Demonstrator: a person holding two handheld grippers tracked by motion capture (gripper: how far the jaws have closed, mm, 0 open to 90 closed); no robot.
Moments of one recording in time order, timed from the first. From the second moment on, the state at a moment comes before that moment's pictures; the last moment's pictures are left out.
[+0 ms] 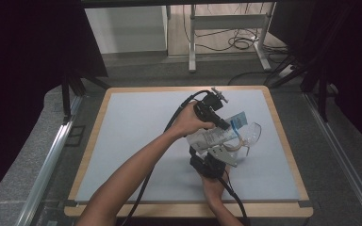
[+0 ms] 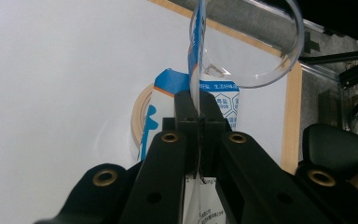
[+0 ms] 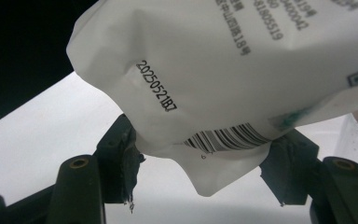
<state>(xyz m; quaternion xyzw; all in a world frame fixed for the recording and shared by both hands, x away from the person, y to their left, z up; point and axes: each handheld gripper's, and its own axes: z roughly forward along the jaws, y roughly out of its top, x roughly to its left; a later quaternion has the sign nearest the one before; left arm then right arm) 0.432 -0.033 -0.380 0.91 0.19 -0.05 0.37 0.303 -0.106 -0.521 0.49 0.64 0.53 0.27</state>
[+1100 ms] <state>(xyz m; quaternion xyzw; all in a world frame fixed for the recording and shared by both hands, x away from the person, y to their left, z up) 0.435 -0.042 -0.387 0.91 0.19 -0.05 0.36 0.309 -0.103 -0.512 0.52 0.62 0.56 0.21</state>
